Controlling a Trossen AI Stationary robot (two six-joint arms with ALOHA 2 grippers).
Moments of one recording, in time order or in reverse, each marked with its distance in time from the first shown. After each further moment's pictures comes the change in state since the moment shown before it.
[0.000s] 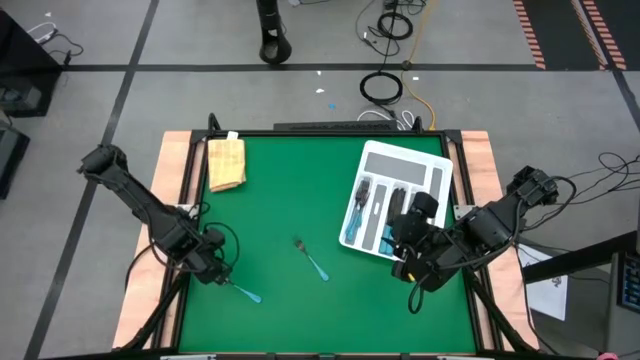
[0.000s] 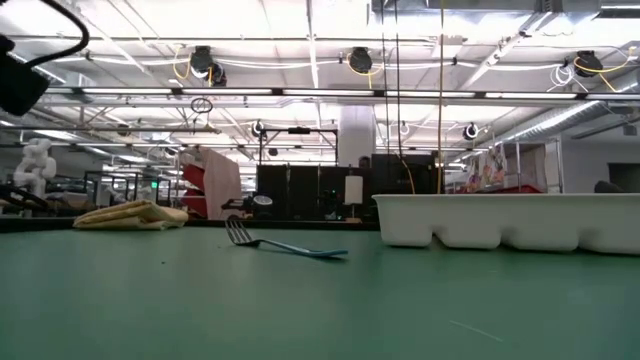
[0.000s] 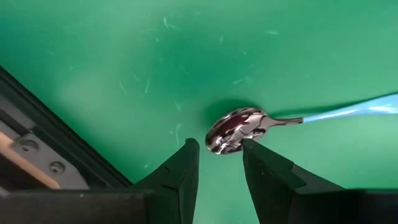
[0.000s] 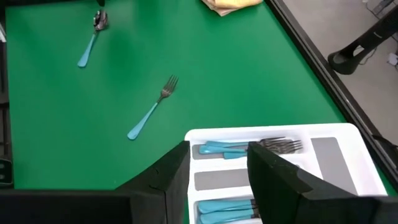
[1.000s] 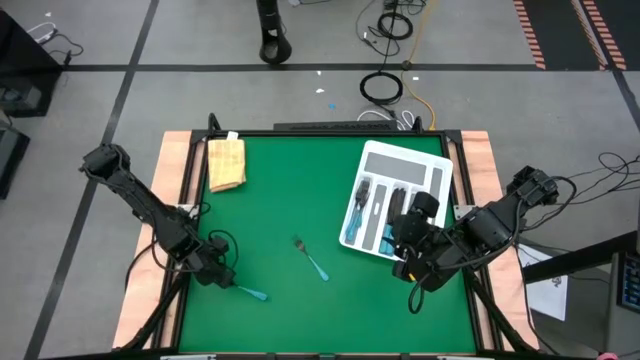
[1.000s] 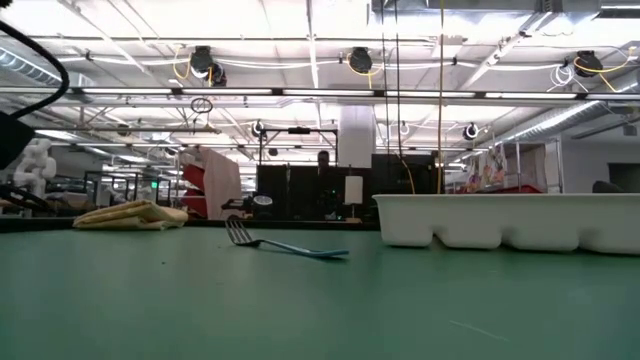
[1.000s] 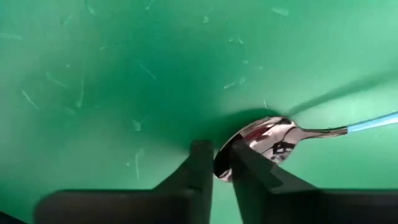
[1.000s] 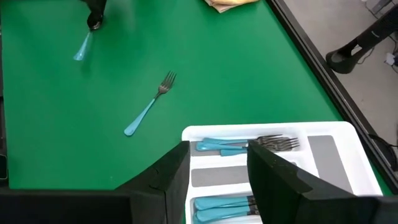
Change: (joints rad) left arm -0.044 0.010 -0.250 0.442 0.001 -0.092; right arm 0.001 0.000 0.000 -0.018 -0.005 -0.005
